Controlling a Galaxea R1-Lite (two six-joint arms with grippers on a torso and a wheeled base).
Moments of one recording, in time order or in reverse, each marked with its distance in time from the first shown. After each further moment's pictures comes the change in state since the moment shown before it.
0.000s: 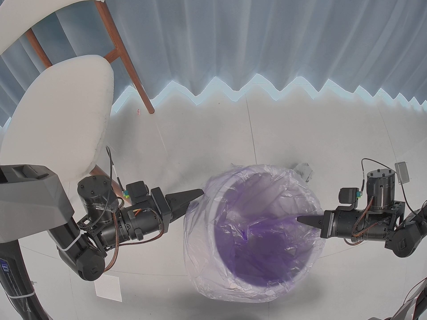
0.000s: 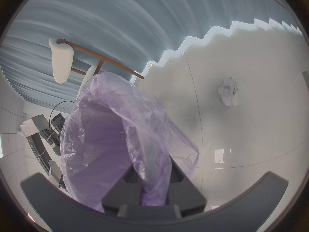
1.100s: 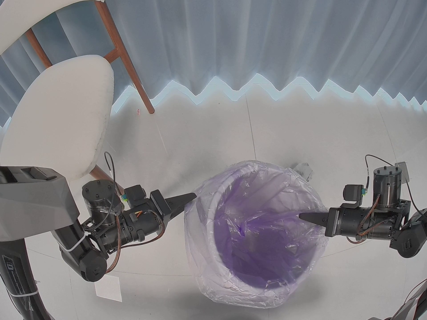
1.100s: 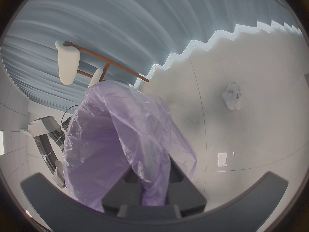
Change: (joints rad) left arm 0.010 0.041 0.004 0.001 0.108 0.024; right arm -0.002 -0.050 0.011 -0.003 0.029 0.003
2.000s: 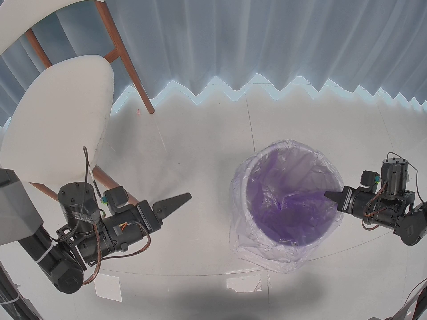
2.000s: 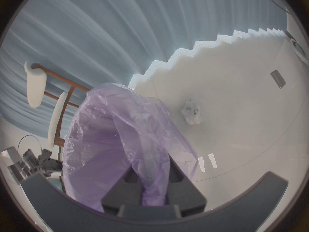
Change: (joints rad) left arm -0.033 -0.222 0.155 0.113 0.137 0.298; right arm -0.144 0.023 -0.048 0.000 -0.227 0.059
